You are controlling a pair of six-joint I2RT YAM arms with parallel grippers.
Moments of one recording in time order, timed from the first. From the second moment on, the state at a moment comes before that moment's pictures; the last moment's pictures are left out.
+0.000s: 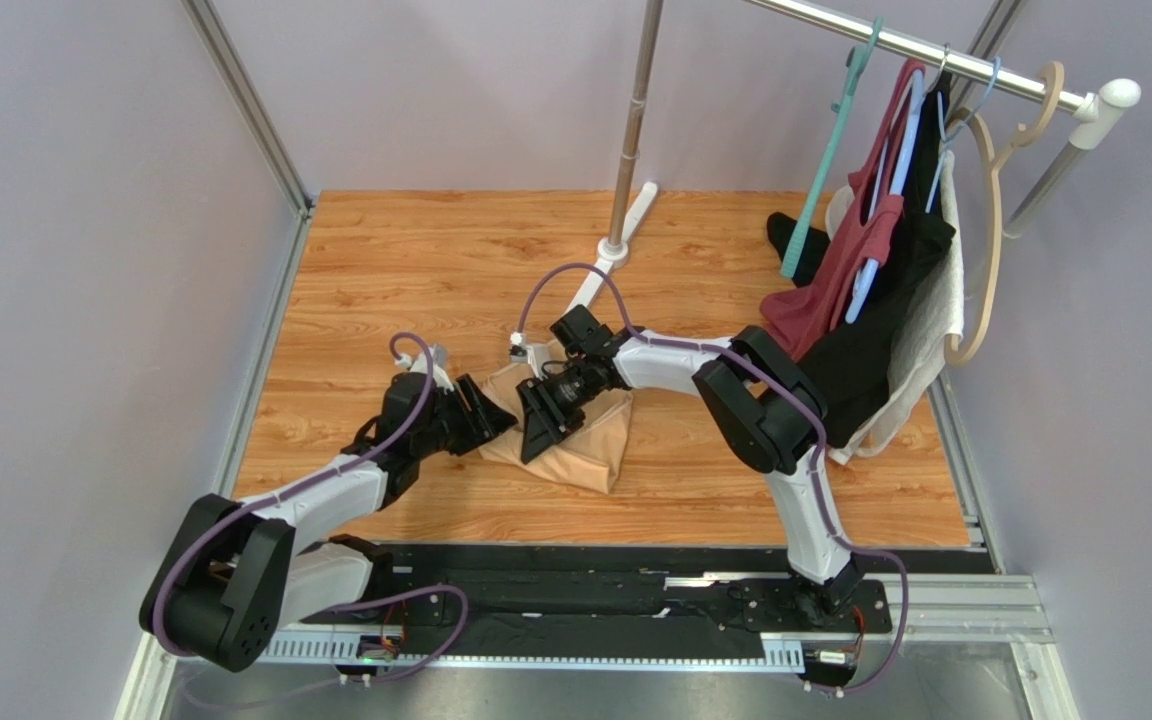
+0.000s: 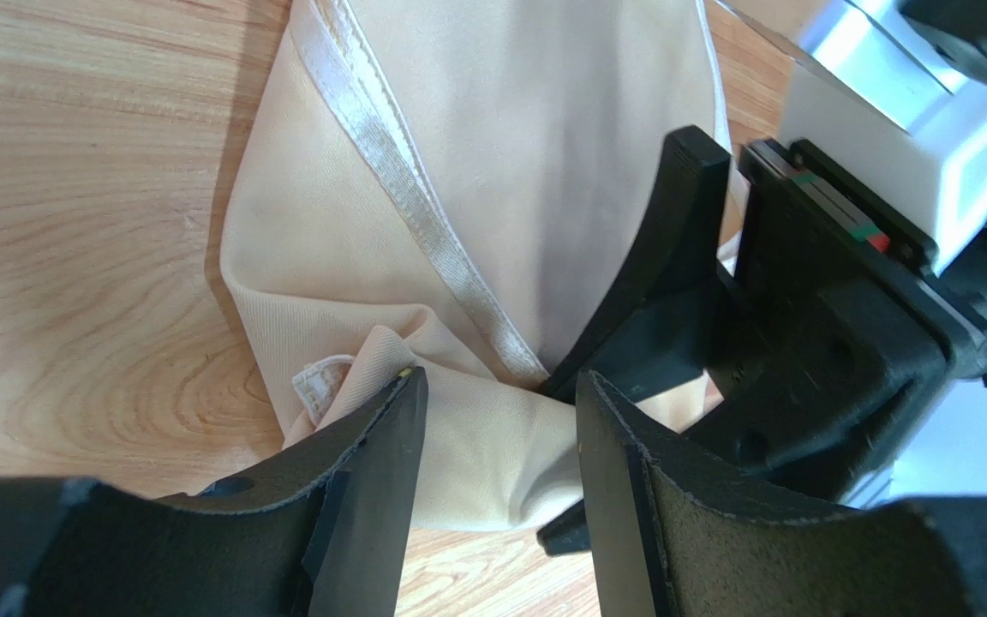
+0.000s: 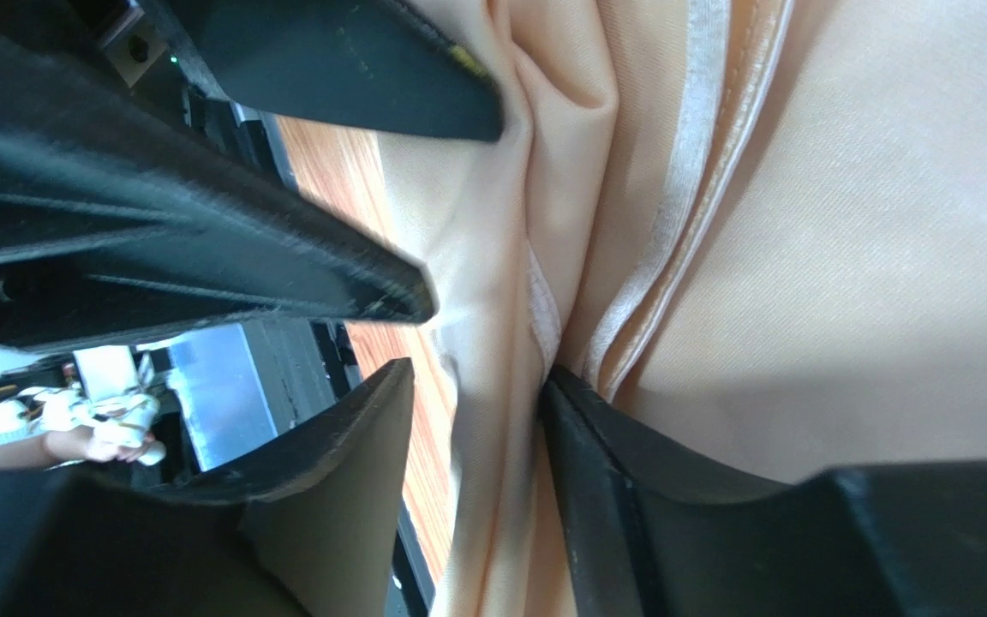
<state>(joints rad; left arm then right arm) -0.36 1.15 0.30 0.25 0.22 -0.82 0.75 2.17 1.42 -0.35 -0.87 0.18</state>
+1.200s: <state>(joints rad) -0.37 0.96 0.41 0.04 0.17 -0.73 0.71 1.97 1.22 -0.30 -0.58 0.18</state>
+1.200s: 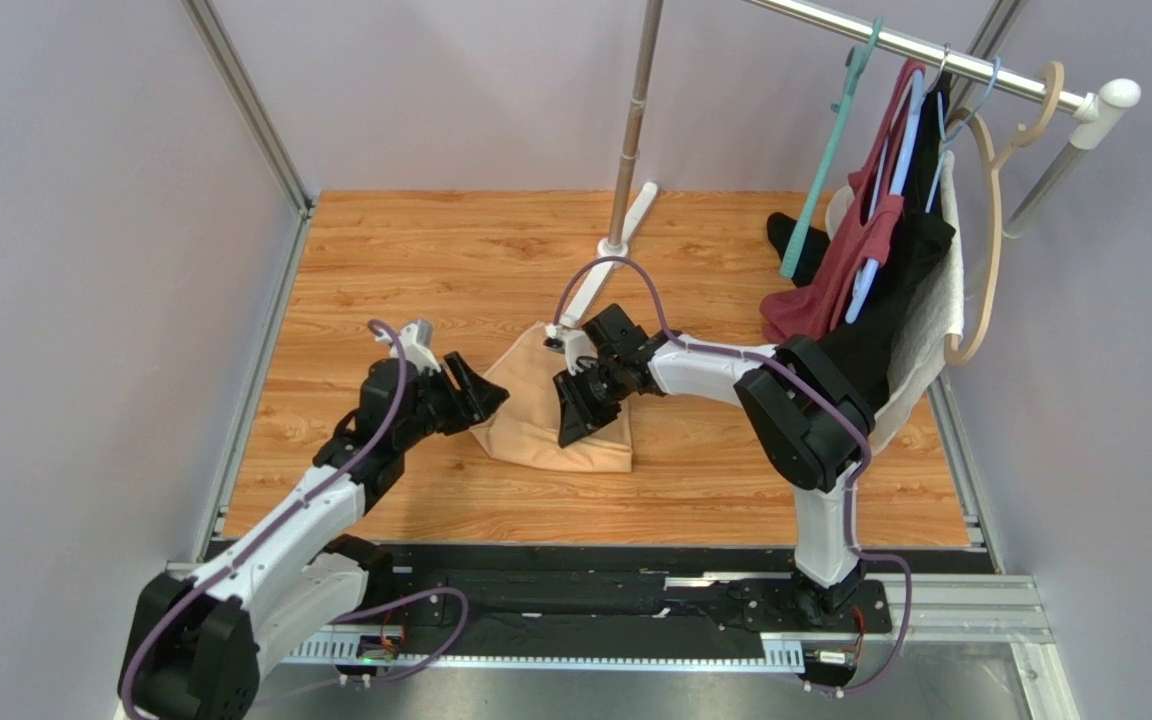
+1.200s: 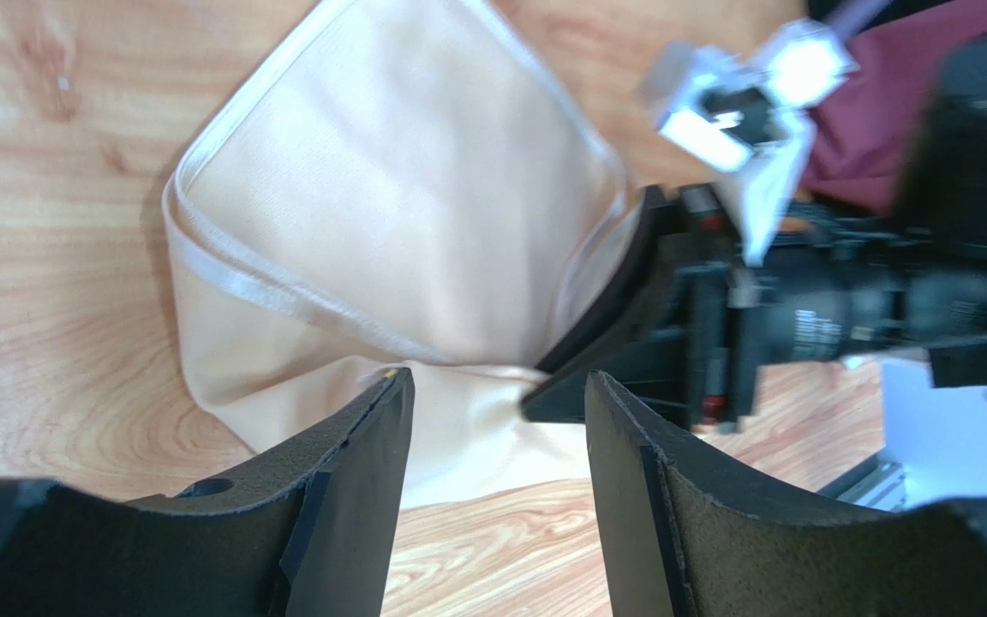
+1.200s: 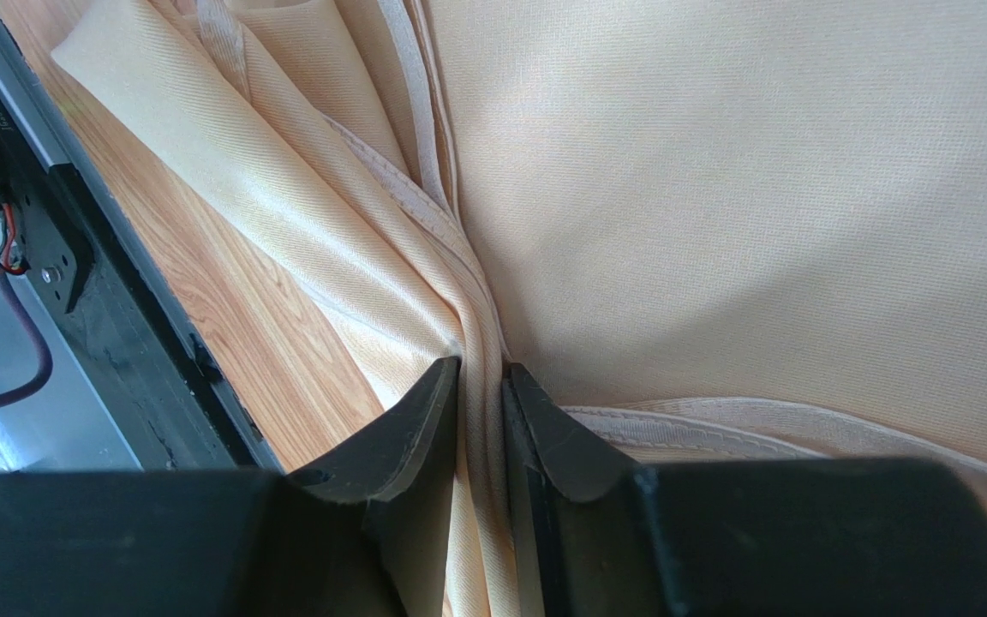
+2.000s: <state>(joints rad) -0.45 1.15 0.38 0.26 0.23 -0.82 0.71 1.99 1.24 -0.31 -0.59 0.20</state>
